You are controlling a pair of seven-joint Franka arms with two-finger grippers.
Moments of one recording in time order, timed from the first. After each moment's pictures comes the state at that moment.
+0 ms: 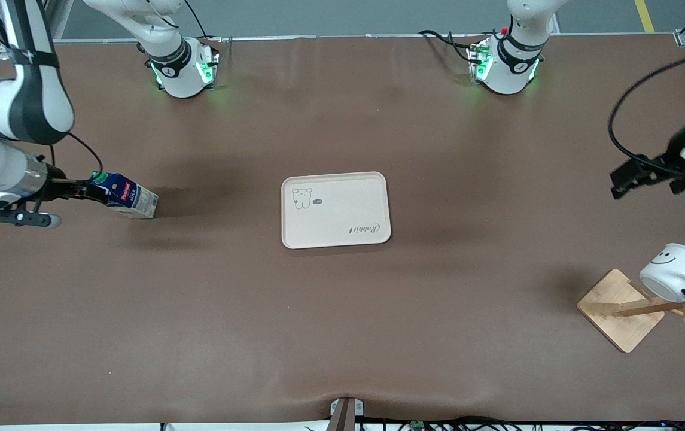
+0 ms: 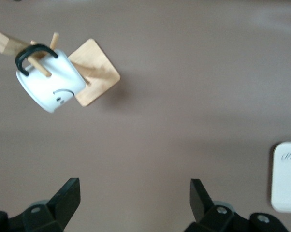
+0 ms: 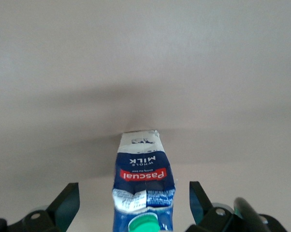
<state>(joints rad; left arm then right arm) 0.44 0.14 -0.64 -1.40 0.20 1.55 -0.22 -0.09 0.07 -0.04 -1.99 -0.03 1.93 -0.01</state>
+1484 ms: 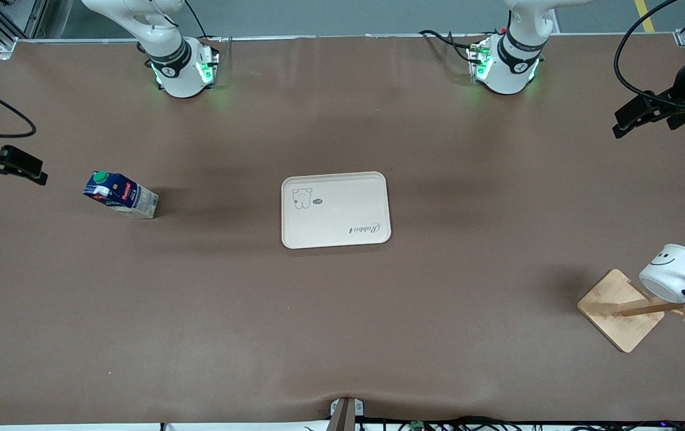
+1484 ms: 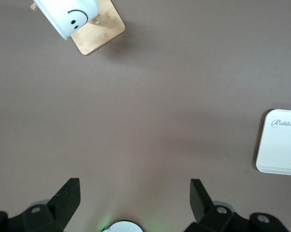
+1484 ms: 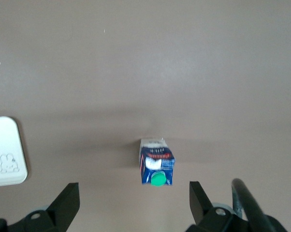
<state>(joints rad) 0.10 -0.10 -0.16 -1.61 0.00 1.48 -0.19 -0.02 0.05 -0.03 -1.49 -0.02 1.50 -0.01</state>
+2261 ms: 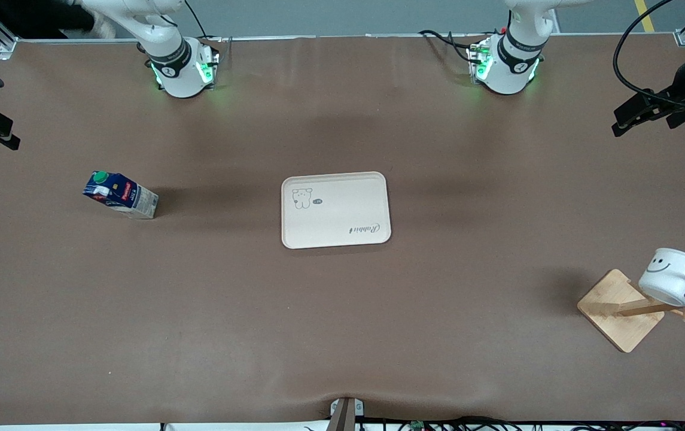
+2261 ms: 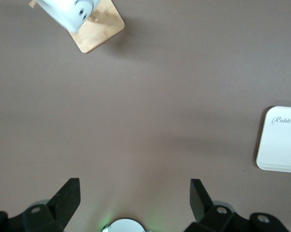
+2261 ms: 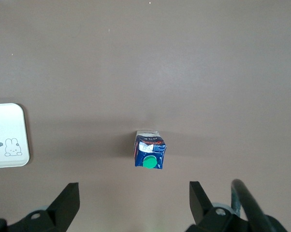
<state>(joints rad) 0.10 -0.10 -0.16 -1.61 0.00 1.46 -0.19 -0.04 -0.01 -0.04 -1.47 -0.02 1.46 -0.09</state>
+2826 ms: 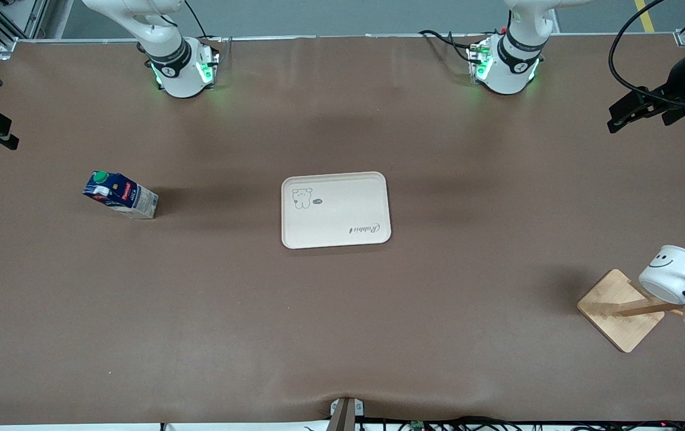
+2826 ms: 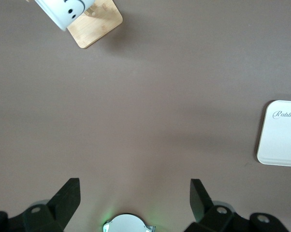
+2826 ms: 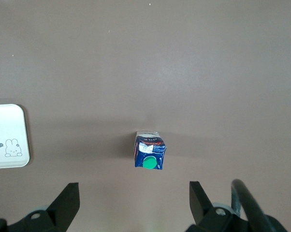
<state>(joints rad) 0.10 -0.10 -0.16 -1.61 0.00 1.45 -0.19 -0.04 -0.01 -0.04 -1.47 -0.02 1.46 -0.09</state>
